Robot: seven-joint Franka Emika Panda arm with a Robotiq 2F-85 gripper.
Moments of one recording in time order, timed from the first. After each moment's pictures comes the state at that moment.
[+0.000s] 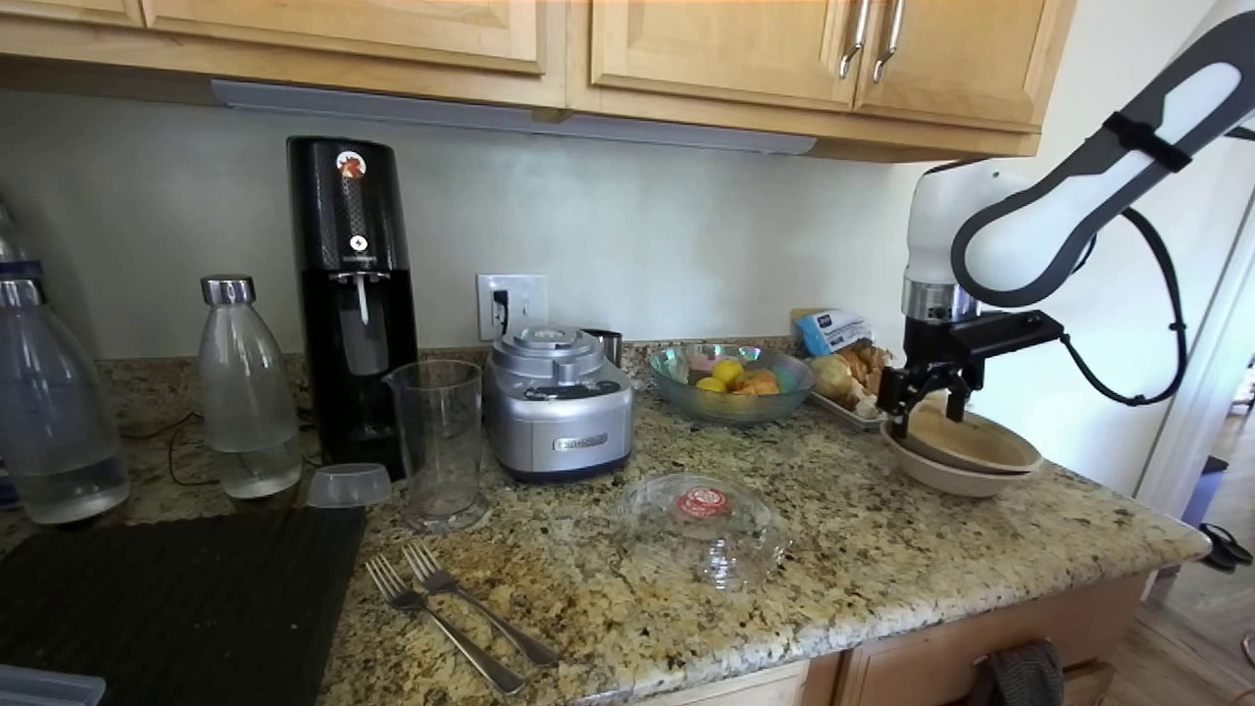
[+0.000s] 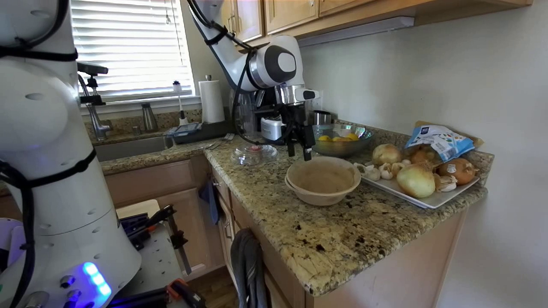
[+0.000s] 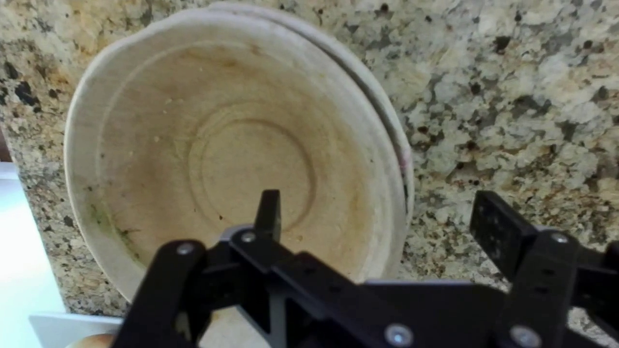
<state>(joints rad) 0.07 0.20 0.02 -2.27 -0.31 2.47 0.44</state>
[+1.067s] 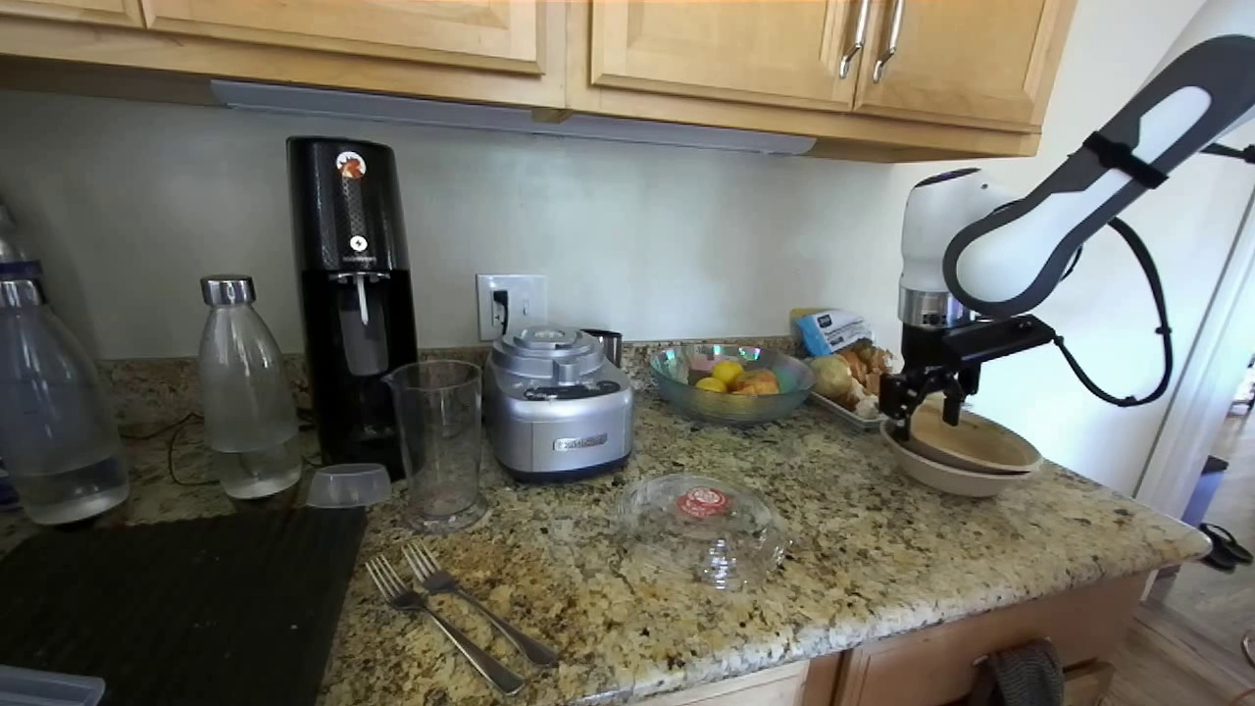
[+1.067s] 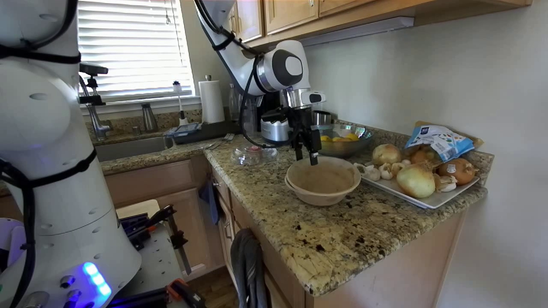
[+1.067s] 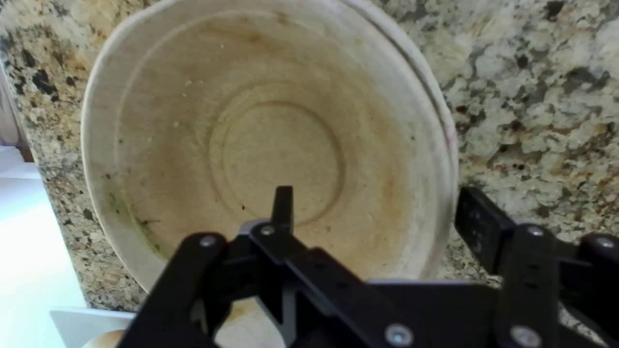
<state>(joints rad) 0.09 0.25 -0.03 -2.23 -0.35 2.47 0.47</state>
